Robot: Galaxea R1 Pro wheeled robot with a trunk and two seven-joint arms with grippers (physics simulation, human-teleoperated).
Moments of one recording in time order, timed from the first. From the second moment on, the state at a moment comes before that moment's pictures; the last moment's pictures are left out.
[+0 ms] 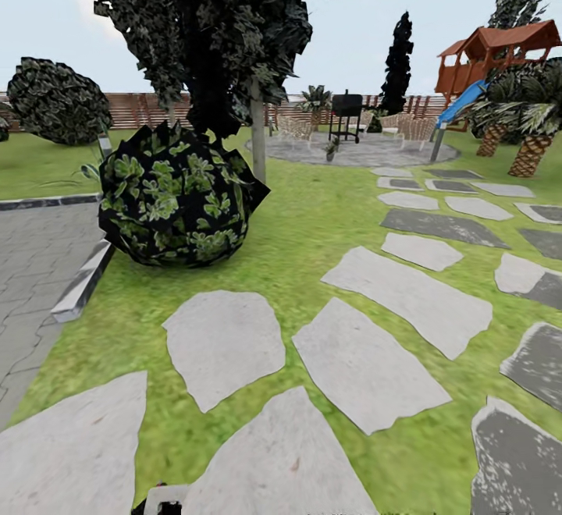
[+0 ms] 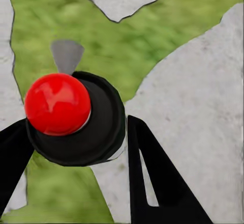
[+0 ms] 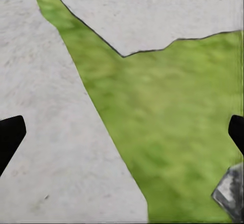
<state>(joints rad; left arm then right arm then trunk) -0.33 0.02 0.04 -0.20 0.00 -0.40 0.03 -0.17 -0.08 -0.01 -0.34 0.00 -0.51 0.00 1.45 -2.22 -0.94</state>
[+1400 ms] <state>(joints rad) -0.30 0.03 0.04 -0.23 0.00 -0.39 0.03 -0.17 -0.08 -0.01 -0.34 0.00 -0.51 0.00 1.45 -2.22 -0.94</state>
